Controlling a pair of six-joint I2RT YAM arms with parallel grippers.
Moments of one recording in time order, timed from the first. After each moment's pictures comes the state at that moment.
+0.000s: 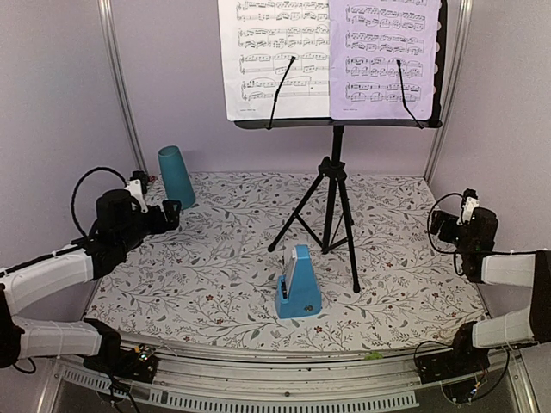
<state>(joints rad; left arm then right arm) -0.35 1.04 0.53 0.20 -0.19 -0.31 -0.13 1.19 0.36 0.55 0.01 0.20</state>
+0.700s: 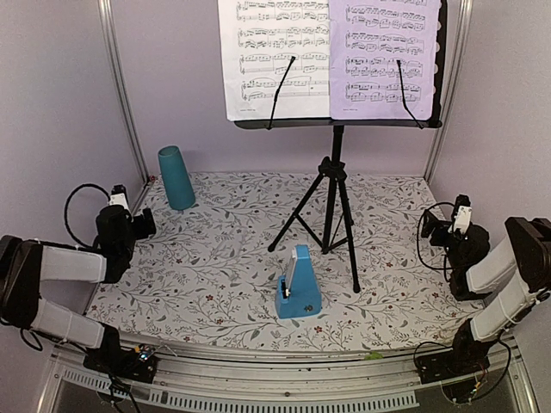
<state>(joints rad) -0.13 1.29 0.38 0.68 -0.46 -0.09 -0.07 1.54 0.20 1.34 -0.02 0.12</state>
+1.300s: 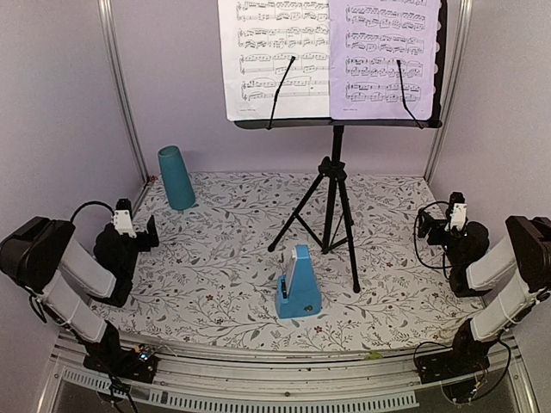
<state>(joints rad) -0.10 1.55 0.17 1.37 -0.29 0.09 -0.07 1.54 0.23 1.30 -0.12 0.07</state>
